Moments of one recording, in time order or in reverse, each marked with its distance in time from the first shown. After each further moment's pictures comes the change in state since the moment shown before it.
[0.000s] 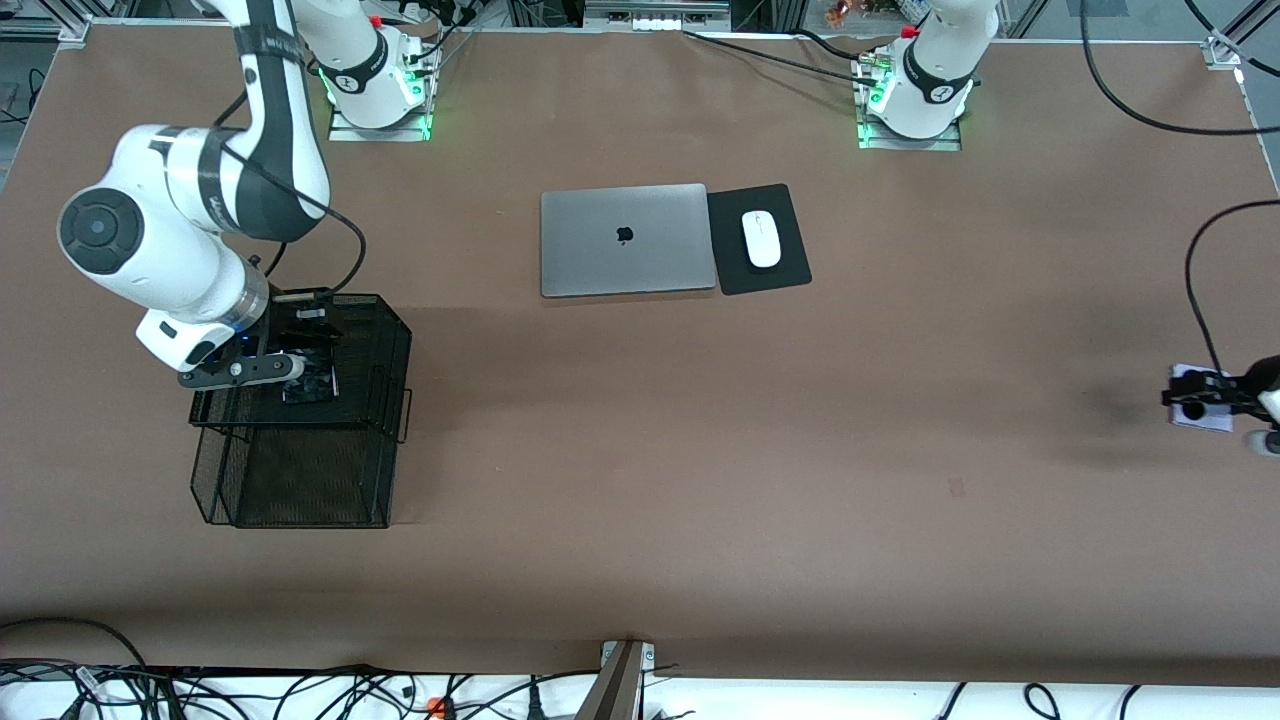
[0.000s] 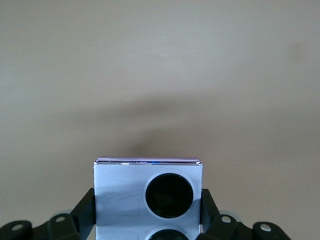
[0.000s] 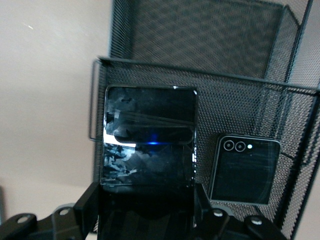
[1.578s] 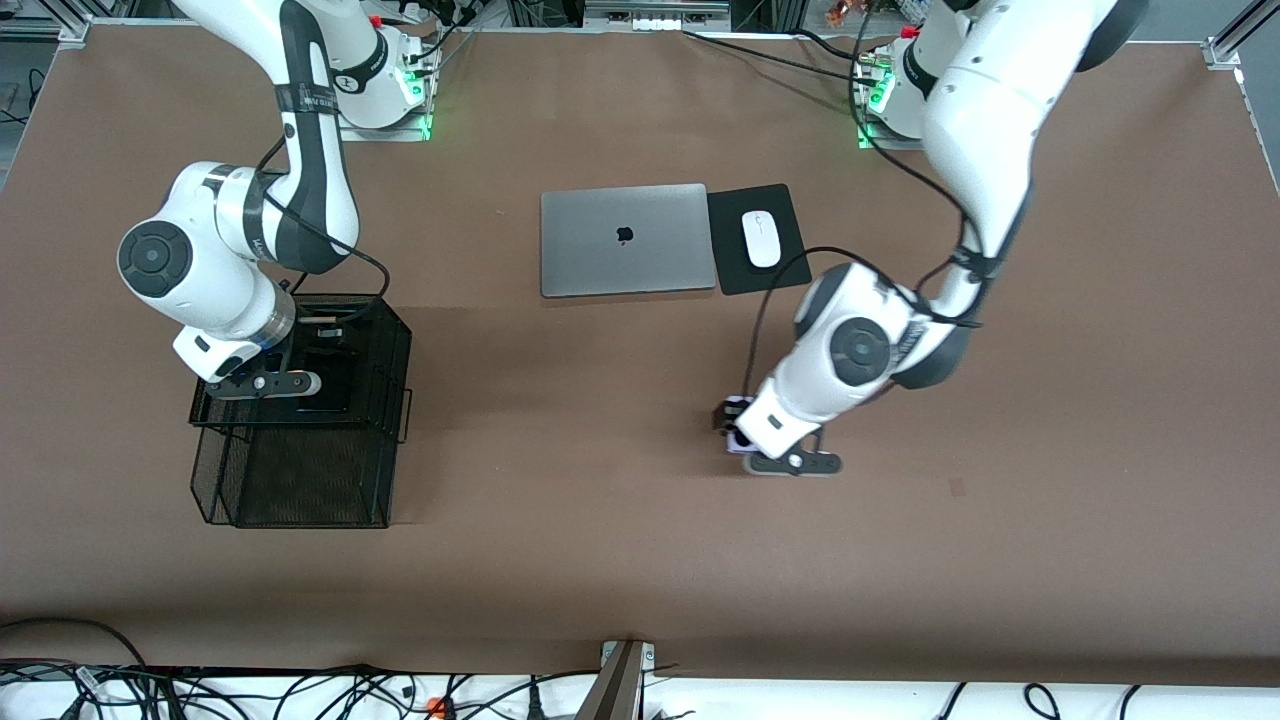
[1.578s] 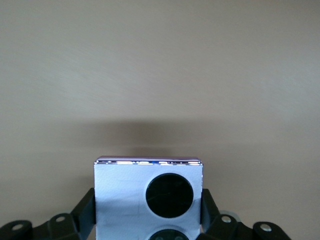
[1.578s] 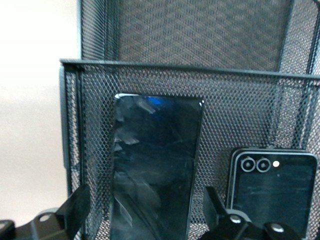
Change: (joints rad) left arm -0.782 0.248 0.004 0.010 -0.165 0.484 -0.874; right arm -0.015 0.098 0.016 -0.025 0.120 0.102 0.003
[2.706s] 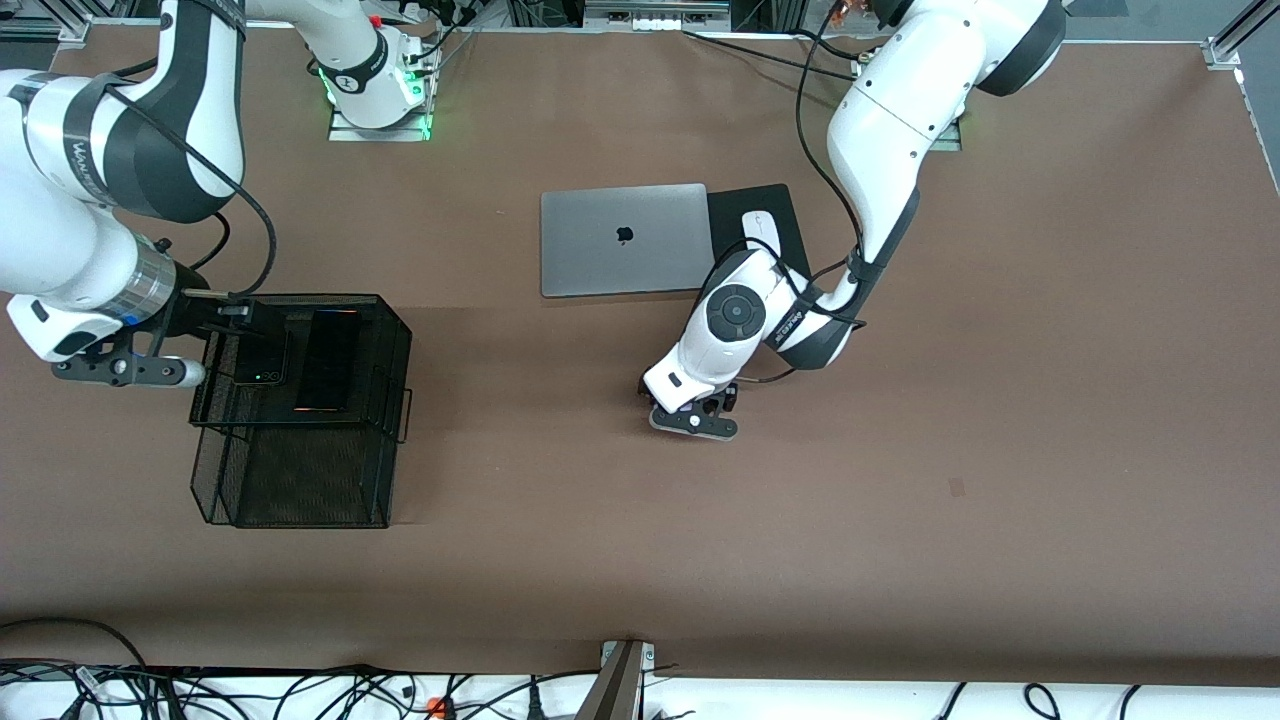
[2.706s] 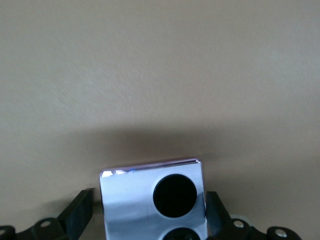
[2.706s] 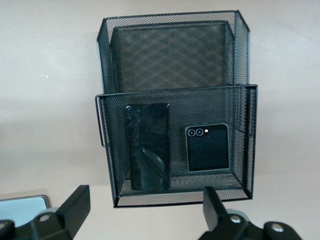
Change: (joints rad) left arm -0.177 0.105 0.059 0.011 0.083 0.132 -0.033; right arm -0.004 -0.020 -0.166 0.364 -0.032 -0.435 0.129
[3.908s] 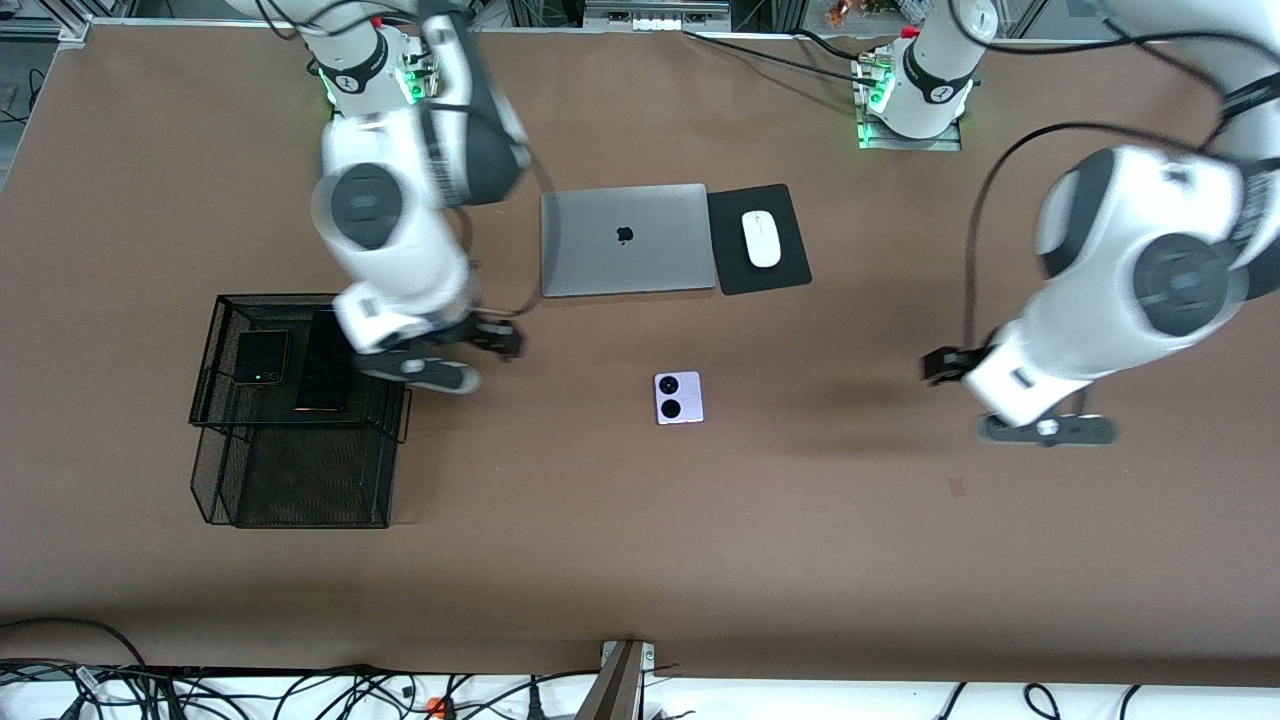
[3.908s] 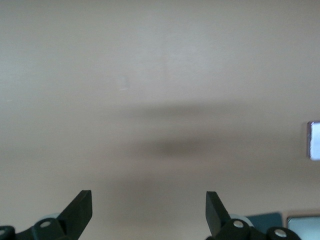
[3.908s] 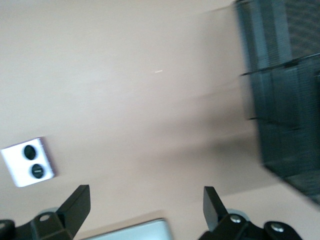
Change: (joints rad) left arm 0.432 -0.511 0.021 0.046 0.013 -0.813 0.355; right arm 0.095 0.145 0.399 0.116 0.001 0.214 0.651
